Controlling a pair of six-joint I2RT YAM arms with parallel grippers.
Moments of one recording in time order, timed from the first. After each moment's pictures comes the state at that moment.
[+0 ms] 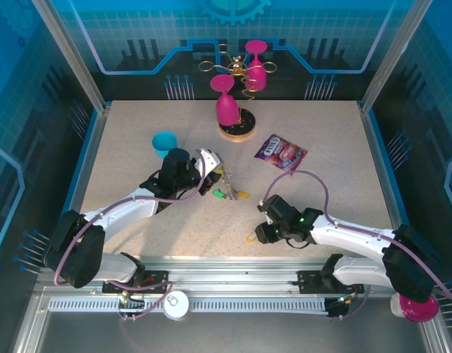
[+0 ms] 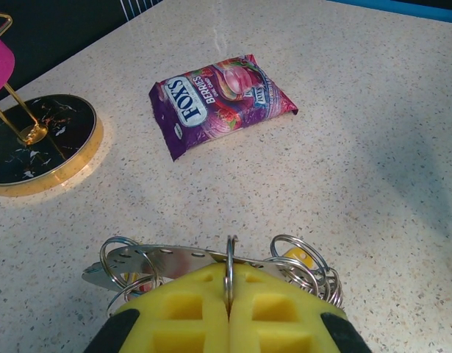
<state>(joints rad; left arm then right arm) -0.48 1.36 0.74 0.15 0.38 0.26 0.84 1.18 0.52 -0.47 -0.03 0.46</state>
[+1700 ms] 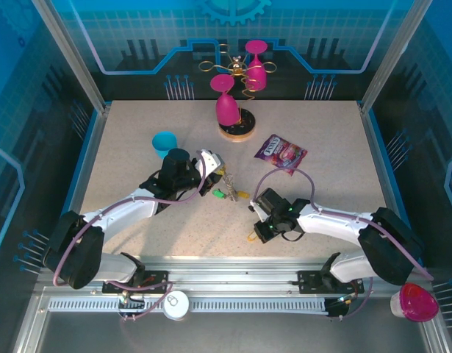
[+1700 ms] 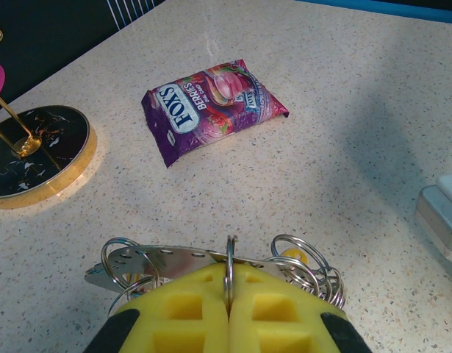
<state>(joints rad) -0.49 1.35 0.74 0.15 0.40 0.29 0.80 1.37 0.62 -0.47 -0.14 0.28</state>
